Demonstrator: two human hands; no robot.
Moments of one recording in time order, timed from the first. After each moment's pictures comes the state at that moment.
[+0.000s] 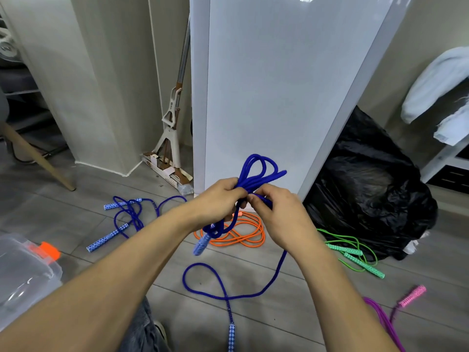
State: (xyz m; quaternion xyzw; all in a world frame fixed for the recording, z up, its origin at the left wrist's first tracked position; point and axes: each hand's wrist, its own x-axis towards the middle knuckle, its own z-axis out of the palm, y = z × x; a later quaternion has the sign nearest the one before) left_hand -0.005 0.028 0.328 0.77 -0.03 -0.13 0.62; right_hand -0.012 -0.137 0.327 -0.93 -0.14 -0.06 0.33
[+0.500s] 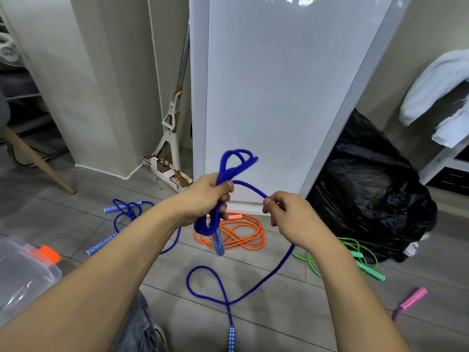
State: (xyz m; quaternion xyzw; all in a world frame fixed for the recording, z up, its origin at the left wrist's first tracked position) left_hand 0.006 0.050 0.324 0.71 0.01 -0.11 0.69; right_hand -0.002 -0.160 0.330 -0.93 -0.08 0.05 0.34
